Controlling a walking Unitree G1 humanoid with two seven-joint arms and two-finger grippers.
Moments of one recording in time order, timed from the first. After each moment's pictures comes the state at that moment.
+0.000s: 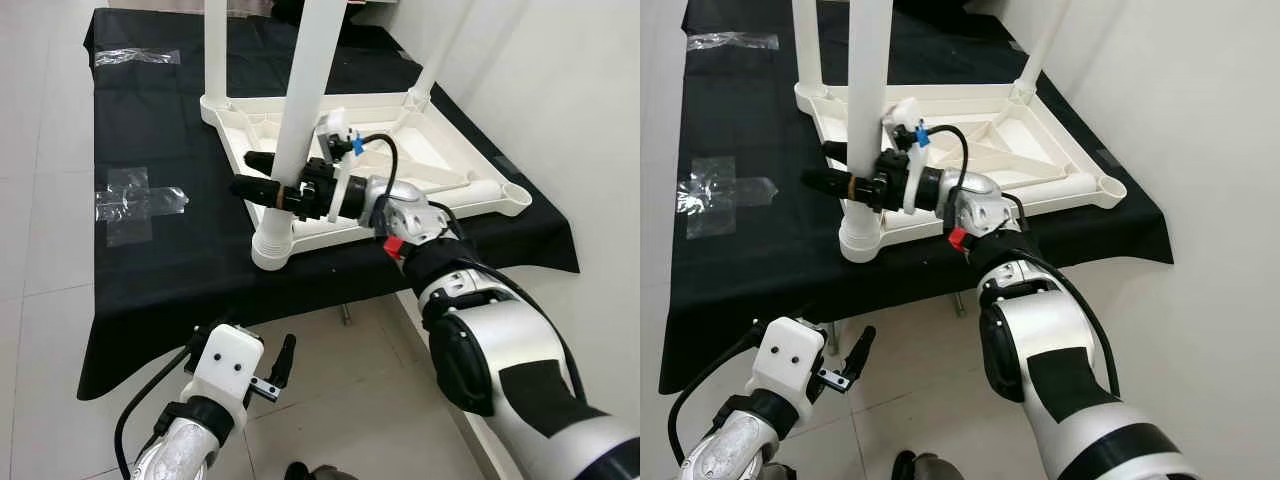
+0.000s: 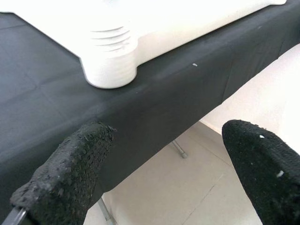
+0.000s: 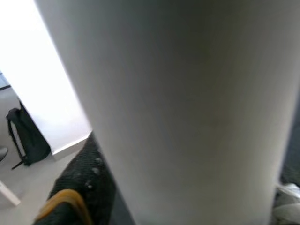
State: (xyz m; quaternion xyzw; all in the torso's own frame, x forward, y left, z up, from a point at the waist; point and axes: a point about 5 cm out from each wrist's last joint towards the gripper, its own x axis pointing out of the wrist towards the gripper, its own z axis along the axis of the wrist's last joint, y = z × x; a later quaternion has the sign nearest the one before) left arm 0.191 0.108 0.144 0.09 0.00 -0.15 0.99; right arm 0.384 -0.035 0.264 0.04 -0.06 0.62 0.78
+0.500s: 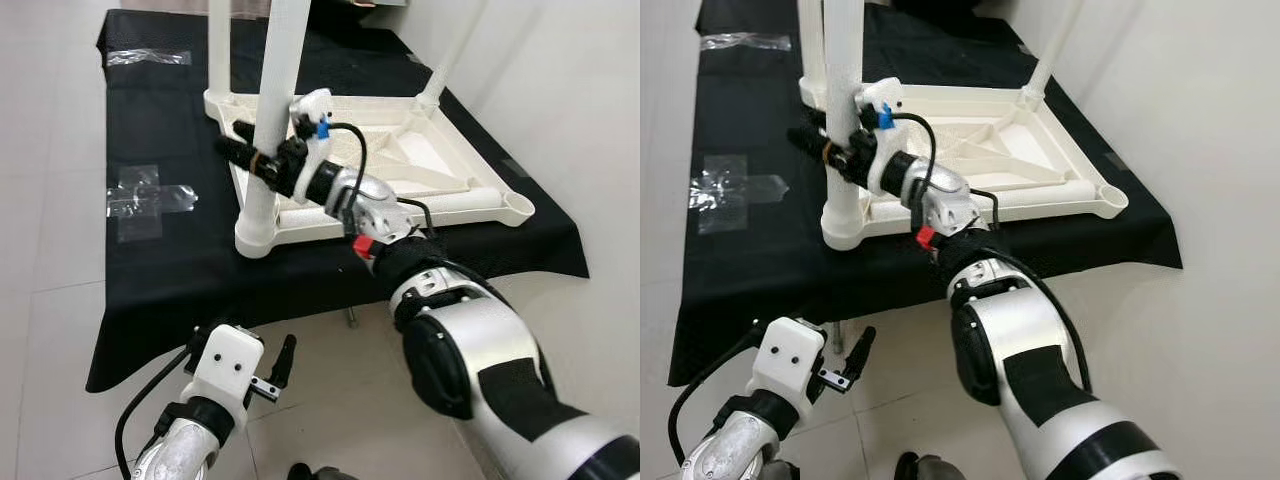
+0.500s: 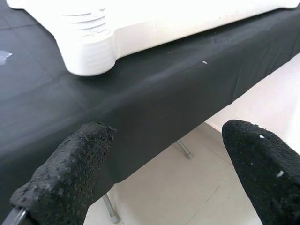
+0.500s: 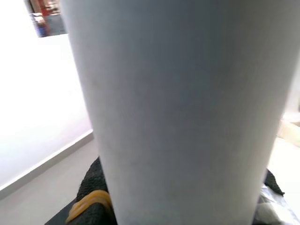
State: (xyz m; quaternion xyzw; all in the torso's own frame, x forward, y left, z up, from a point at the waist) left arm 0.191 0.108 0.144 0.09 0.00 -0.15 0.99; right arm 0.397 -0.013 0.276 0.07 -0.10 0.42 0.90
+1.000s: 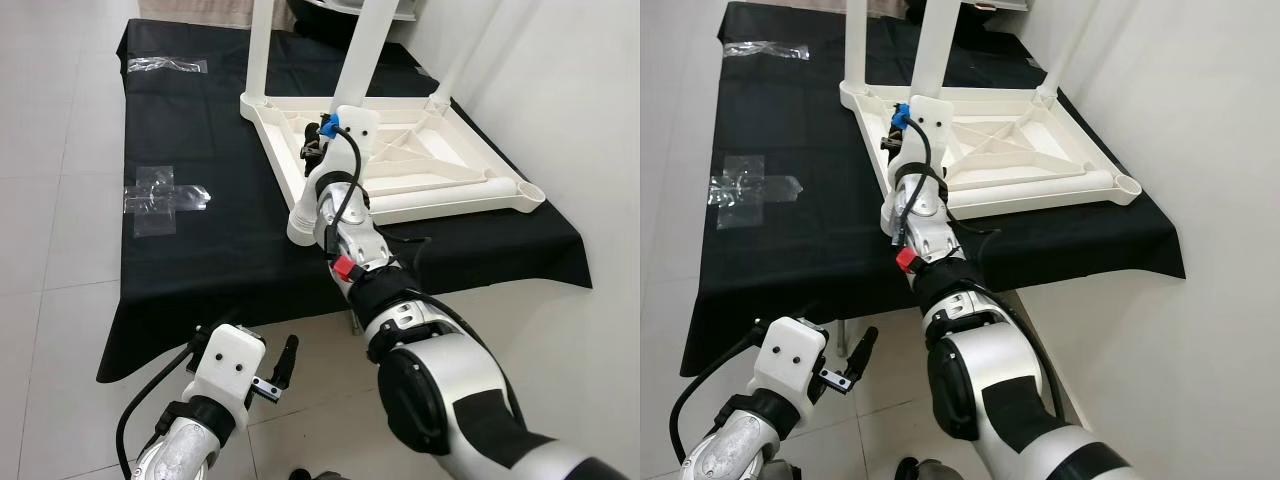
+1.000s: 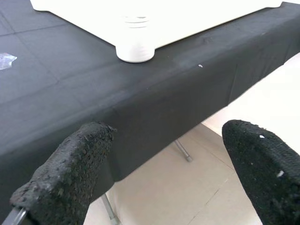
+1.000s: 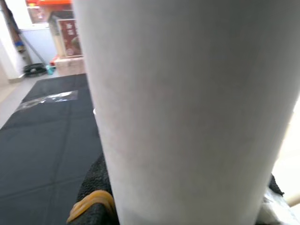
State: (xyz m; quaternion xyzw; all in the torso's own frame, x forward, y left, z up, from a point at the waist) left arm 0.191 0.108 0.145 0.09 0.00 -0.15 0.99; right arm 0.396 -0.018 0.255 0.13 -0.09 0.00 0.99
